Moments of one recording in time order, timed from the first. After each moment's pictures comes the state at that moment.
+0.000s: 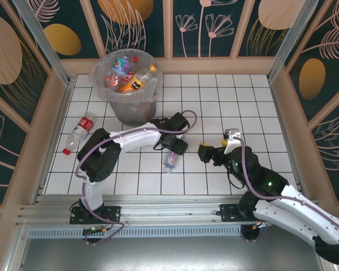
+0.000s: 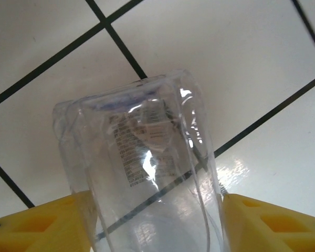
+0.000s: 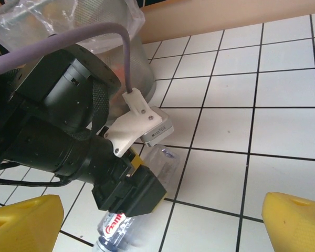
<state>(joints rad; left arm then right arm) -0.85 1.98 1.42 -0.65 0.02 -0.26 0.92 0.52 0.60 -0.47 0.37 0.52</state>
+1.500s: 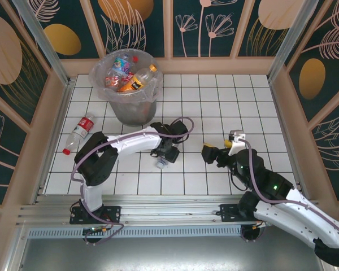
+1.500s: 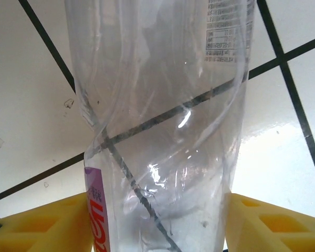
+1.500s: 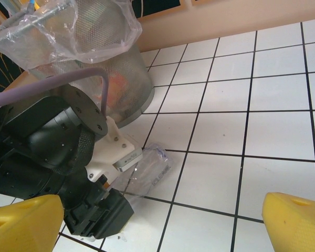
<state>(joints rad) -0.91 1.91 1.37 -0.87 -0.11 -0.43 0.92 0.45 0.60 -0.50 0.38 0.53</state>
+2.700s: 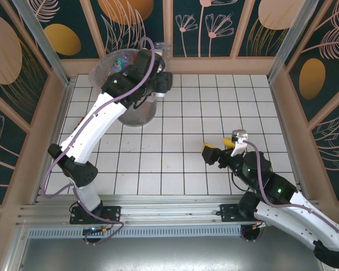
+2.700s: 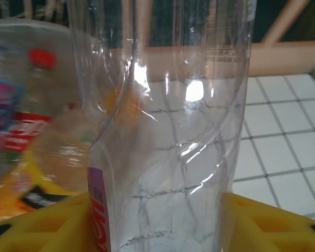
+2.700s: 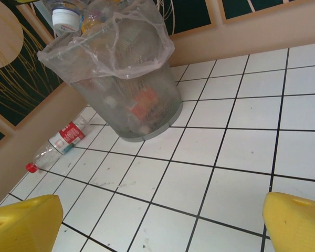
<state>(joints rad) -0.62 1.79 2.14 -0.98 -0.29 -0.41 0.92 0.41 0.60 -0.43 0.30 0.50</state>
